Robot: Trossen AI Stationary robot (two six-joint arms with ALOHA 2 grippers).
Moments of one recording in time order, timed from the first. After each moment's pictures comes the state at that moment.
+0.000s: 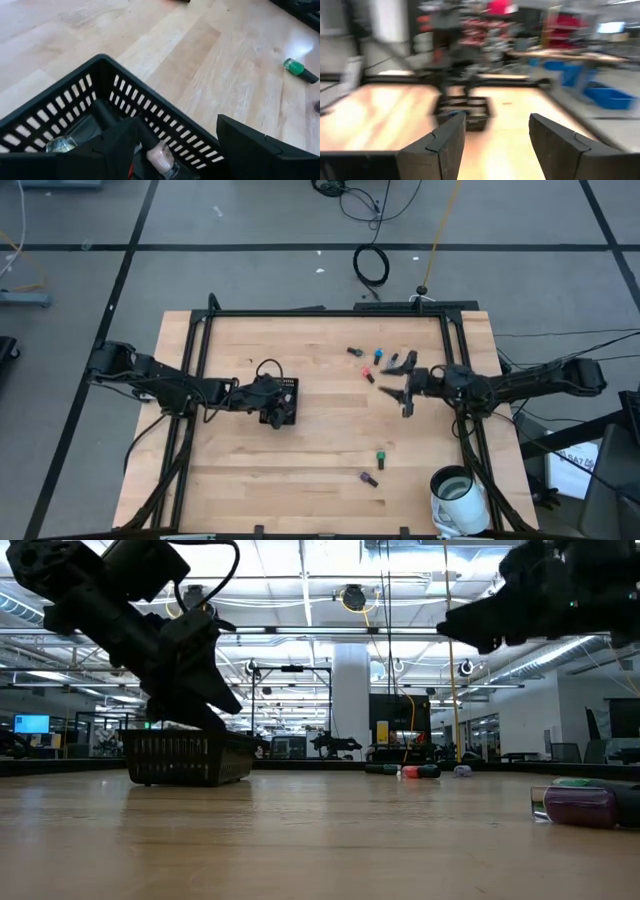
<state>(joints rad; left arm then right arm) -0.11 1.35 0.46 0.24 -0.27 -0.64 -0.03 0.83 0.16 0.68 0.07 -0.06</state>
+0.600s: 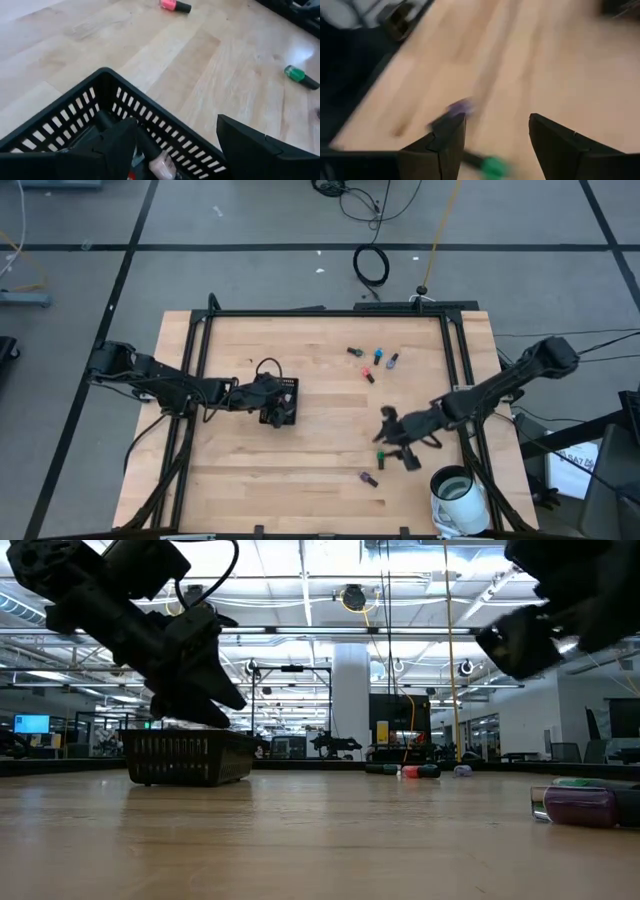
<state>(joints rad) -0.10 1.35 0.46 0.27 -0.30 -0.61 0.43 1.23 0.56 0.00 -0.05 0.19</state>
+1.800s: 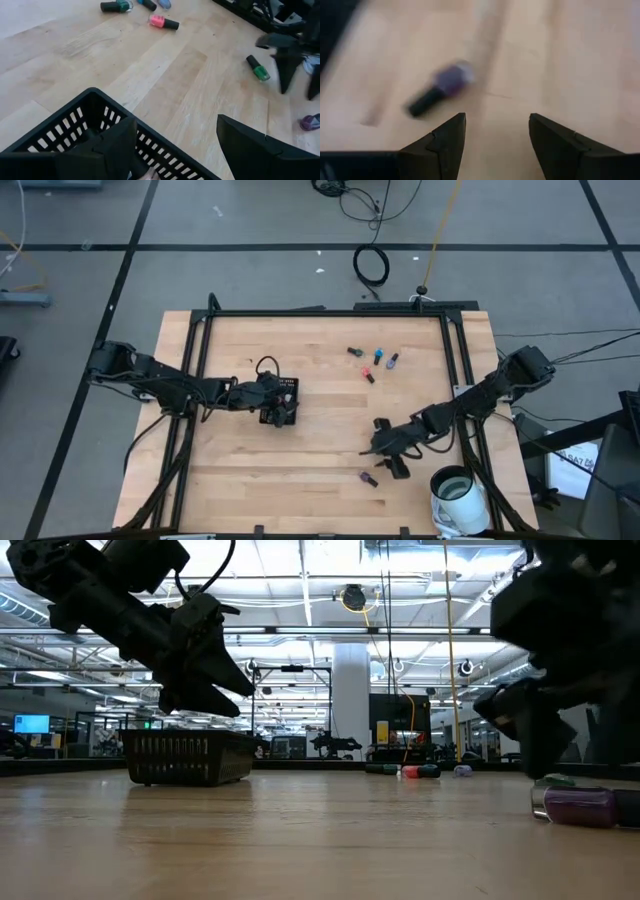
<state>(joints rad) -0.10 1.35 0.46 0.35 -0.30 -0.58 0.44 1.52 0.57 0.14 -0.11 0.28</state>
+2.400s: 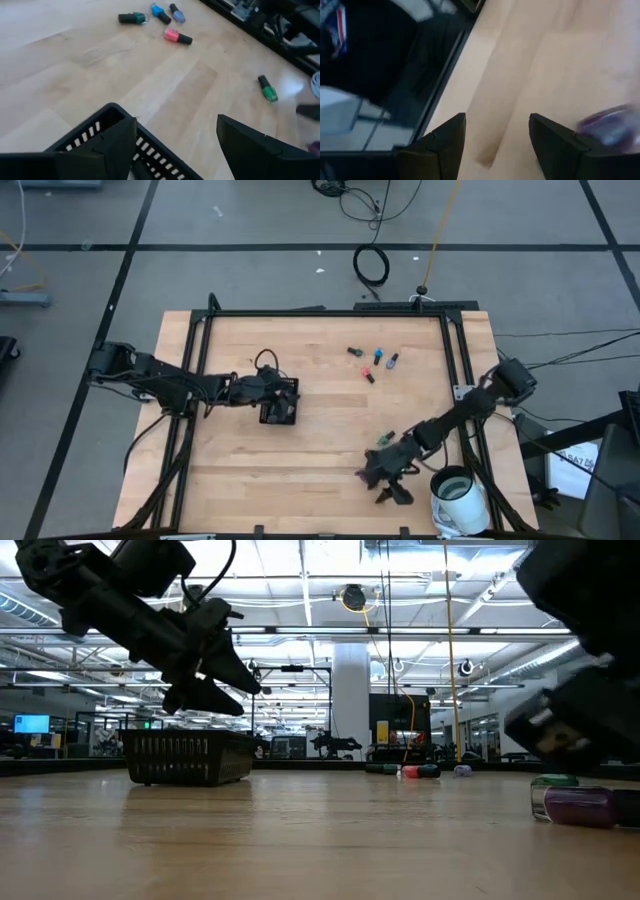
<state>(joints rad) -0.04 1.35 0.46 0.38 -0.30 -0.61 0.53 1.74 0.68 0.40 -0.37 0.45</state>
